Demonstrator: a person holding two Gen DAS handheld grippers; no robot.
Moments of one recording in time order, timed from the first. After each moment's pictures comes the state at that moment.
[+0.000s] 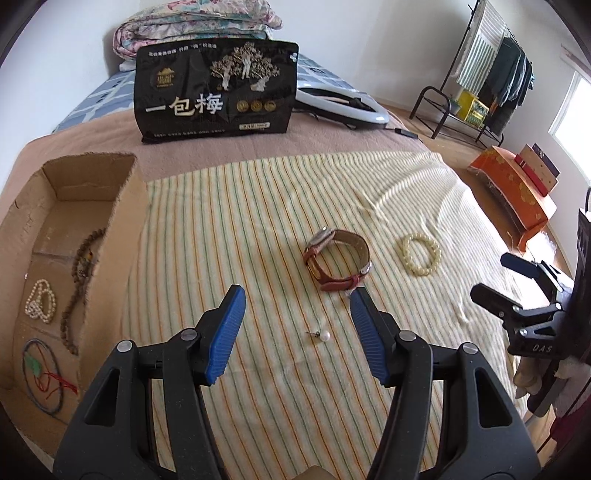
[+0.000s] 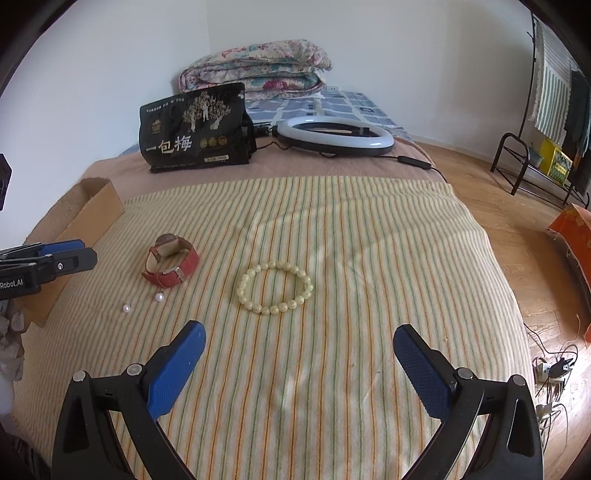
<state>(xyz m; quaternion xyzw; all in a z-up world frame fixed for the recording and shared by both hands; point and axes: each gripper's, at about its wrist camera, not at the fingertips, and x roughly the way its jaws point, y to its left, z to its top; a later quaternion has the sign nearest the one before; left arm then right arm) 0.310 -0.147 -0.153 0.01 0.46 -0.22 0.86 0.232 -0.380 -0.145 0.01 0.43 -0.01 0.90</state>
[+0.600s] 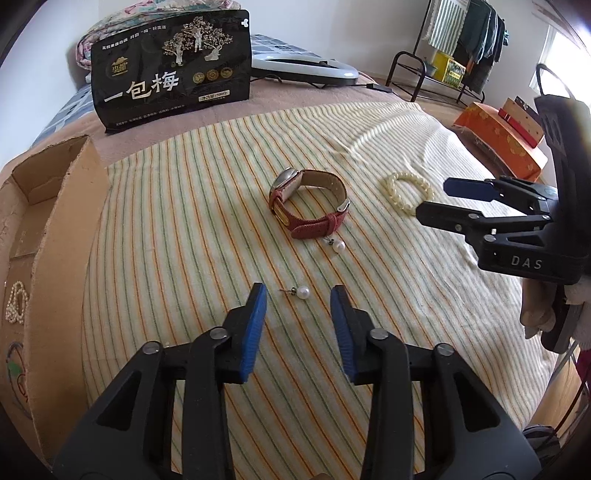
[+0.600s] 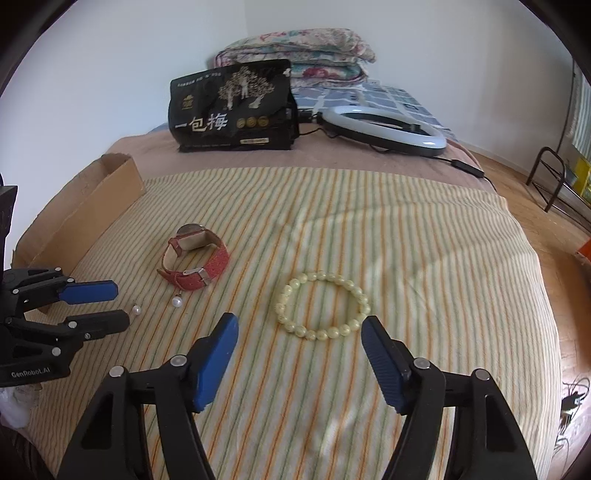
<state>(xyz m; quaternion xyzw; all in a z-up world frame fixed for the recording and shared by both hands) 0.288 -0.172 -0.190 0.07 0.47 -0.26 0.84 0.268 -0.353 -0.166 -0.01 0.45 0.06 0.89</state>
